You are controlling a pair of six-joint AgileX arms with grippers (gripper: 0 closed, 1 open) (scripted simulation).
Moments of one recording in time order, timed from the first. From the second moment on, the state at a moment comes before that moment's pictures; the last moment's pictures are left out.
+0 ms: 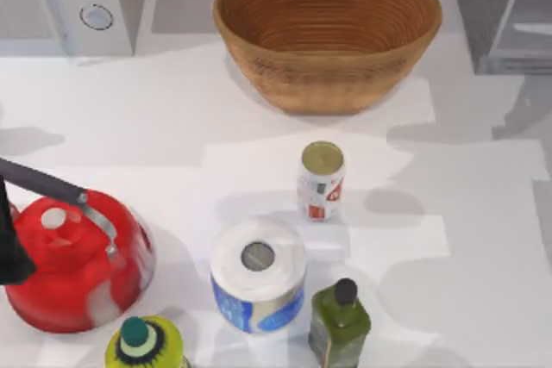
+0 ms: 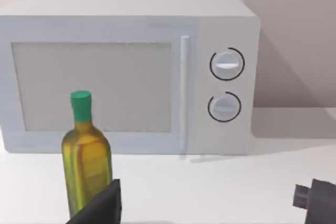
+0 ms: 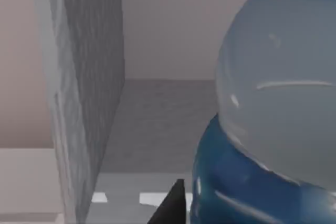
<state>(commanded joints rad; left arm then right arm) 0.00 0.00 0.00 0.00 0.00 0.00 -0.09 1.87 0.55 1.31 -0.06 0.01</state>
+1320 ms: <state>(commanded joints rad) 0.00 0.00 0.00 0.00 0.00 0.00 0.59 2.01 0.34 1.67 0.61 0.00</state>
